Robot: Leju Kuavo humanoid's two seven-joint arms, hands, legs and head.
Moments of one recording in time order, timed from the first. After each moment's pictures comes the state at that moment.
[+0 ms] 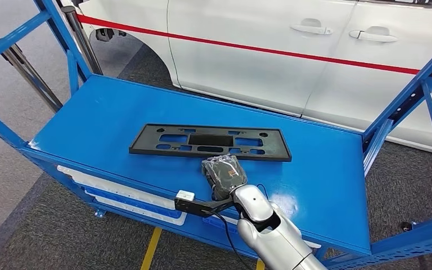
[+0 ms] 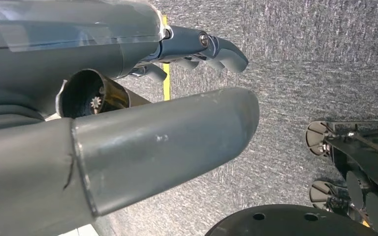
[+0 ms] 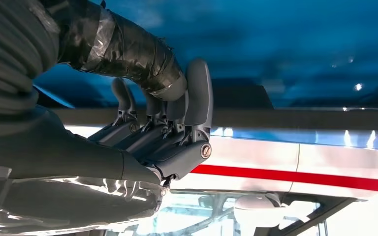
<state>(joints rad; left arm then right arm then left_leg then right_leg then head) -0.01 -0.35 1.51 -0.69 -1.57 -0.42 -0.01 -0.48 0.11 0.73 -1.07 1.17 -0.12 0.15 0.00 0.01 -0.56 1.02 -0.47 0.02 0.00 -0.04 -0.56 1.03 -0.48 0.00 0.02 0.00</state>
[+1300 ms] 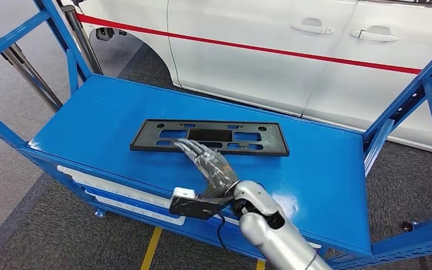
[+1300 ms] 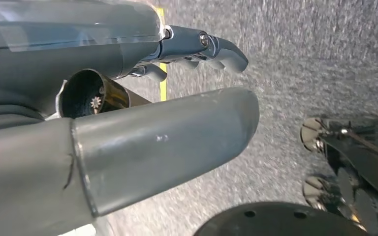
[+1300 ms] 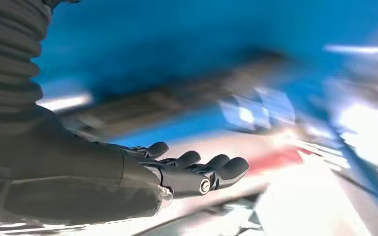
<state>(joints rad) -0.01 -0.33 1.53 -0.65 -1.54 -0.42 -0.02 -0.49 0.06 0.73 -1.40 0.64 0.00 -0.02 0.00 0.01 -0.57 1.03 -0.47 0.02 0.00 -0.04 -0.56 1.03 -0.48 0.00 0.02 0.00</state>
